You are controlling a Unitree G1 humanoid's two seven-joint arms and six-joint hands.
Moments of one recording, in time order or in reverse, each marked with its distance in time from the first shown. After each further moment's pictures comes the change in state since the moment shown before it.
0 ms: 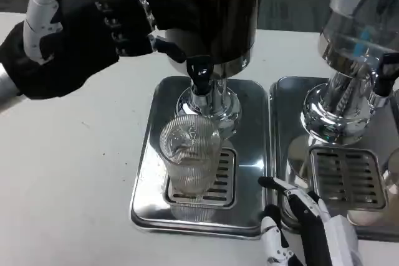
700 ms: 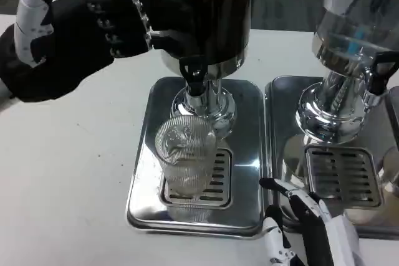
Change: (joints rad) left arm 0.019 0.004 0.029 -0.019 -0.003 0.015 -0.012; right arm -0.003 -0.012 -0.007 0.000 0.013 0.000 0.012
